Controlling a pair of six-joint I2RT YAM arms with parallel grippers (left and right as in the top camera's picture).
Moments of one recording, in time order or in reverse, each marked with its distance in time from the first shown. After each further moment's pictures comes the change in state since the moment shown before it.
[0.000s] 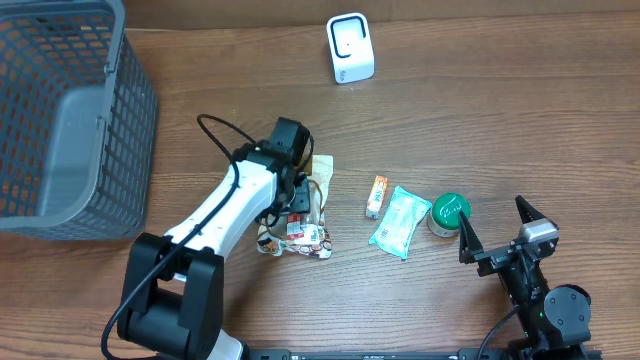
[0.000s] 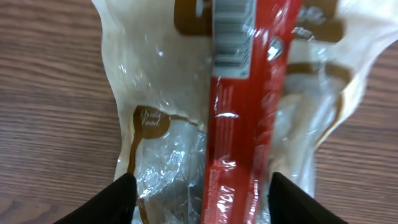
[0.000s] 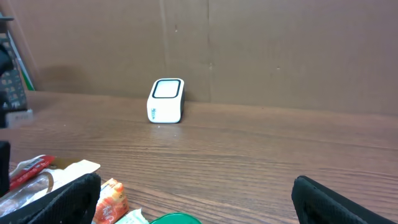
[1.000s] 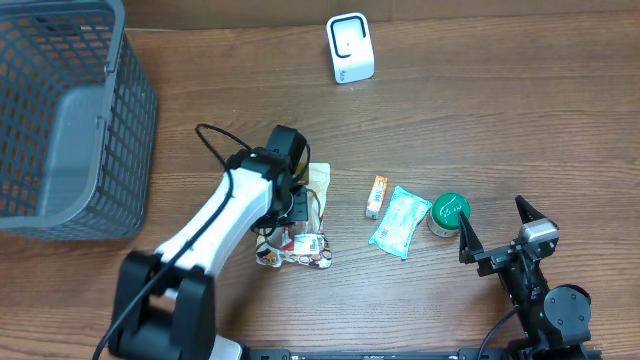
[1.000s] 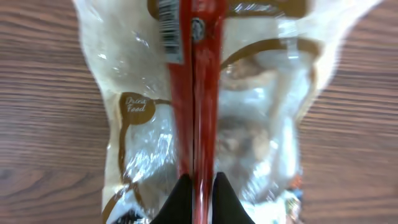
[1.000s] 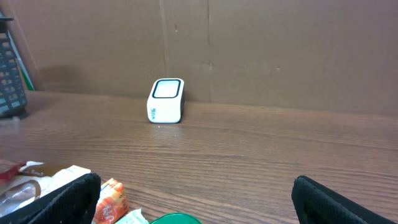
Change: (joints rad) left arm 0.000 -0.066 -0.029 -0.074 0.067 0.019; right arm 0.000 0.000 0.000 0.000 0.000 0.000
